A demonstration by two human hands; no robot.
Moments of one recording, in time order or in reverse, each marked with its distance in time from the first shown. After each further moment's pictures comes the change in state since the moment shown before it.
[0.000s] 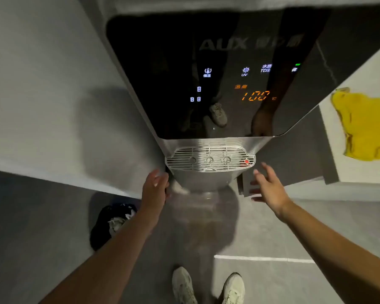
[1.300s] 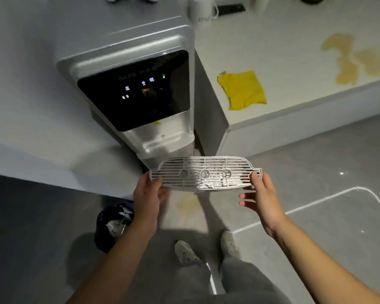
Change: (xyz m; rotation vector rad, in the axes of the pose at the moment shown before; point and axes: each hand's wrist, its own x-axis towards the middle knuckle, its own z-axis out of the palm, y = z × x) left_hand -0.255 0.070 0.000 -0.024 -0.243 0.068; right_hand -0.310 0.026 -0.097 0.518 0.202 -0.015
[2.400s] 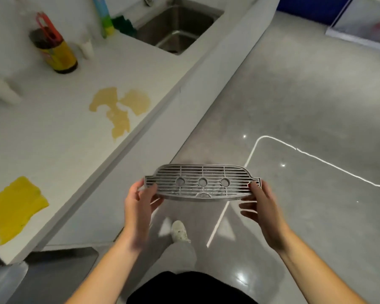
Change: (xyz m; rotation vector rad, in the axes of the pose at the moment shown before) left_hand -0.151 -0.061 0.555 0.284 -0.698 0.003; right_hand -0.029 -0.077 -0.501 0.321 0.653 -0.054
